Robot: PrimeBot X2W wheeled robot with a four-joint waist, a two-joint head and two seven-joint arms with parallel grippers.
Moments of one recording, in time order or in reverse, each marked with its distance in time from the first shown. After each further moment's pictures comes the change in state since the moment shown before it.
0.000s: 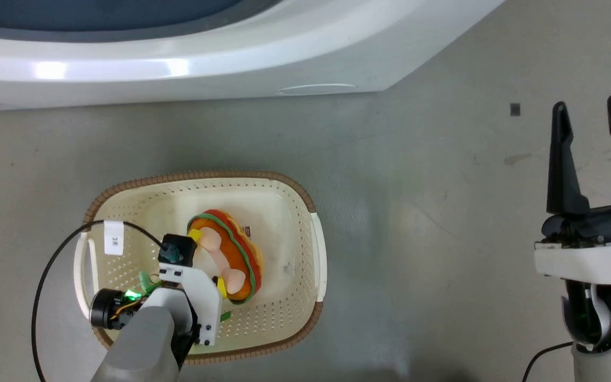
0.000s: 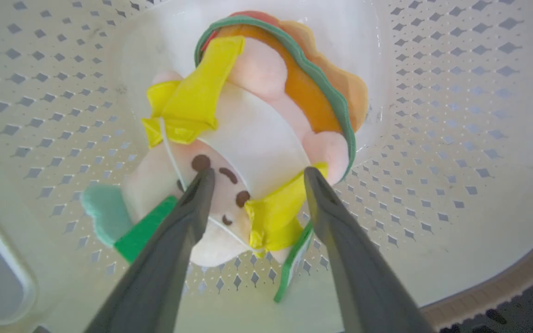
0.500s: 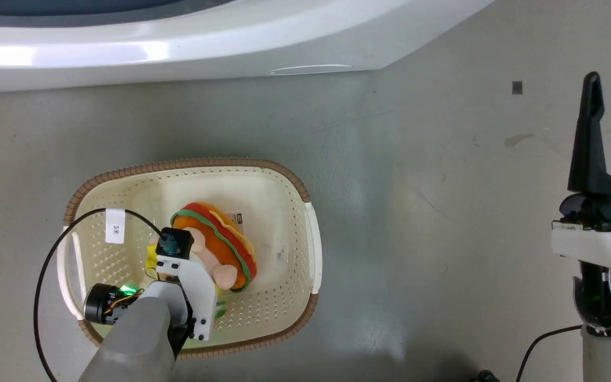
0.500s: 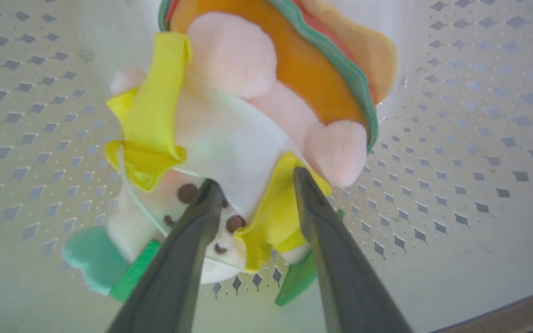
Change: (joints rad) left arm -0.096 0.005 -0.056 0.150 -0.037 -0.022 0.012; right arm -0.056 0.000 -0.025 -0.012 0.032 0.000 -0.031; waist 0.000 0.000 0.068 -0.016
